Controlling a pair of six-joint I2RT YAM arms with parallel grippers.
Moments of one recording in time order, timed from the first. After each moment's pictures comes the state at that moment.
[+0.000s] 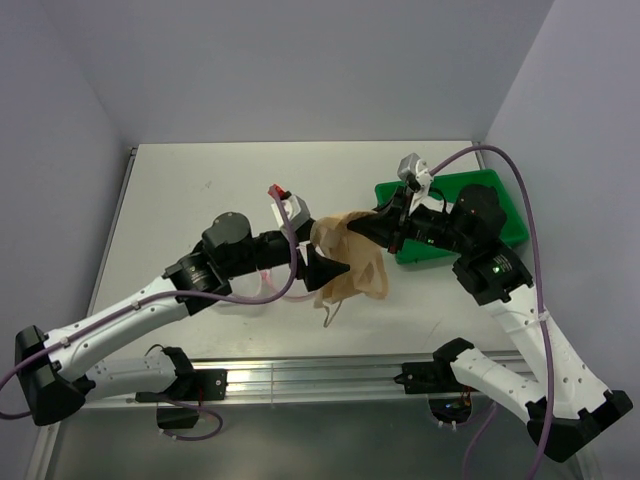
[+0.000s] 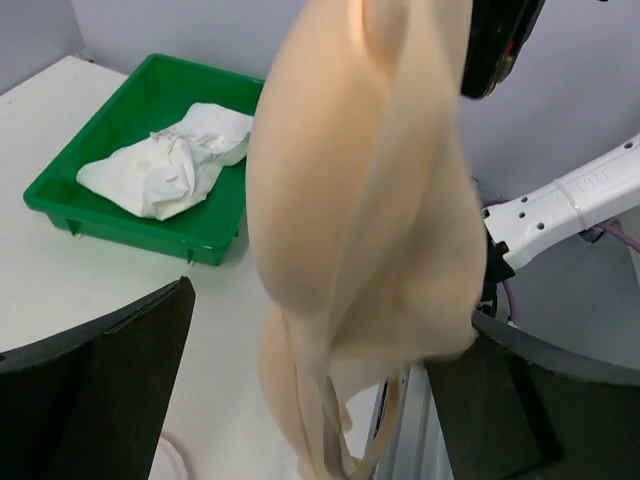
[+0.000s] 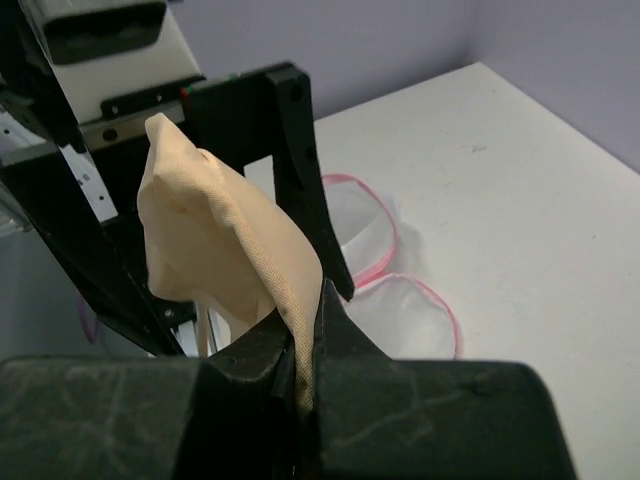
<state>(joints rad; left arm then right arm) -0.95 1.10 0.98 0.10 0.34 -0.19 0.47 0.87 1.08 -0.24 -0.72 0.12</state>
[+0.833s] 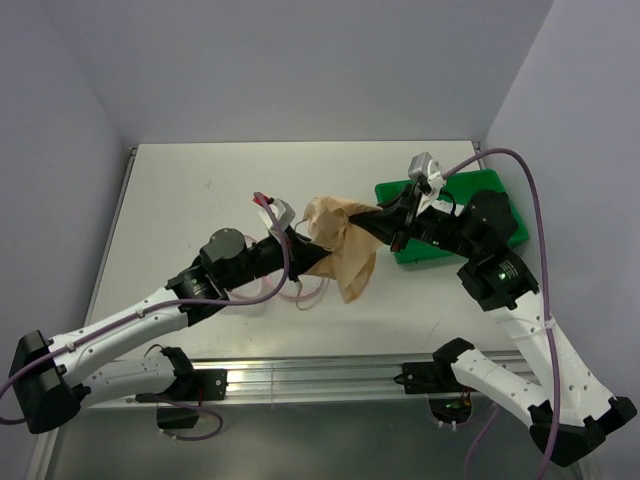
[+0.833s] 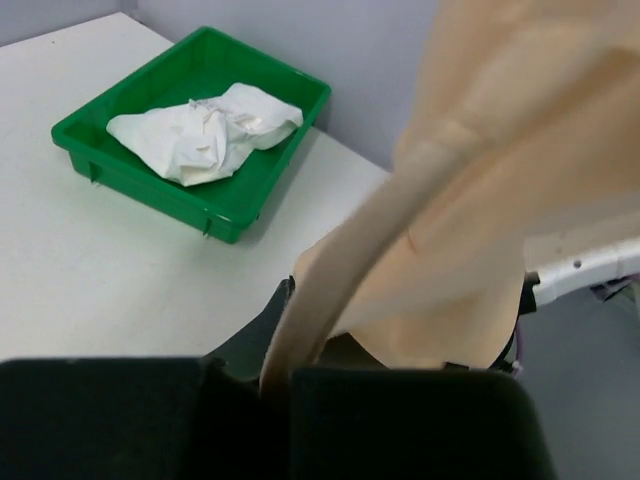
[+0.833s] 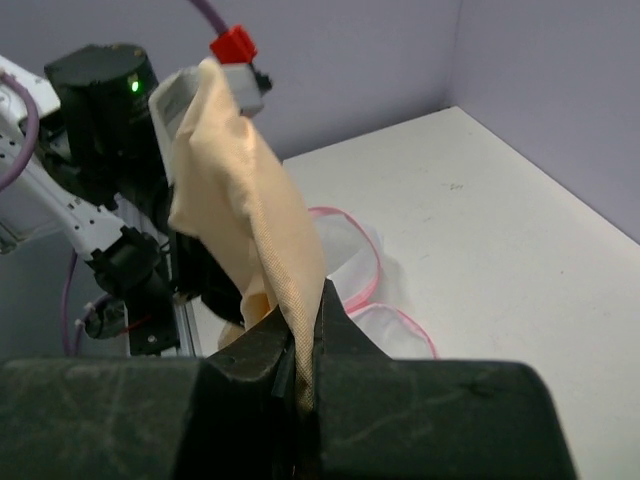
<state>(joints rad) -0.93 1.03 0.78 0.24 0.19 -0.32 0.48 0.86 1.11 -0.17 -0.68 0.15</state>
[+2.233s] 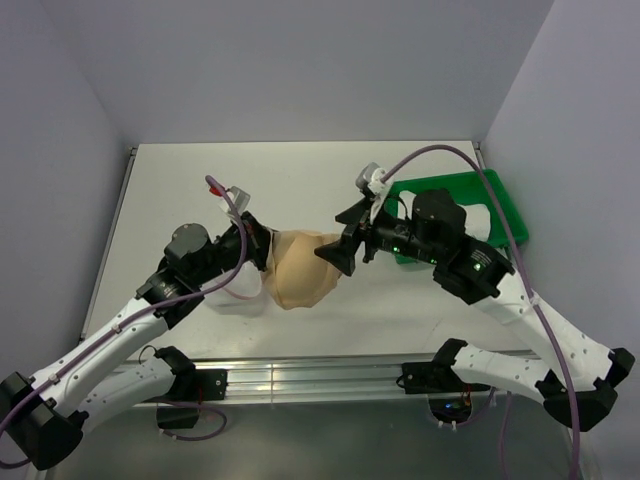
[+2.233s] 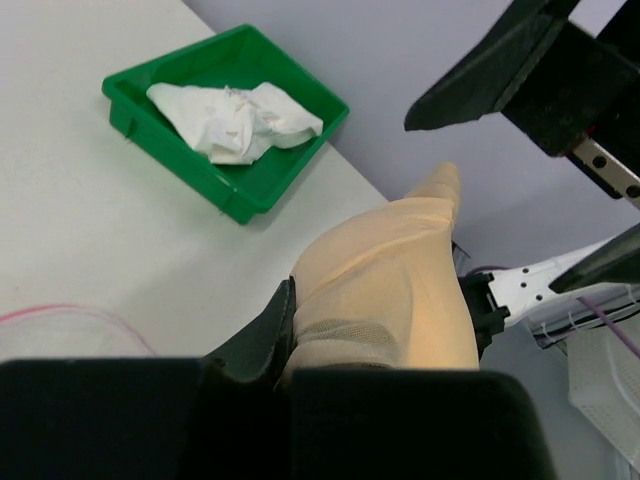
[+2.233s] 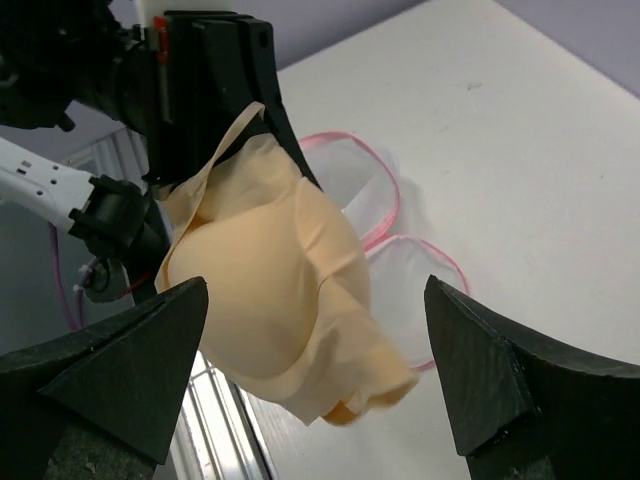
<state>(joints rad) -0.68 0.88 0.73 0.16 0.34 -0.56 0.79 0.94 1.15 -0.37 -0.31 0.09</state>
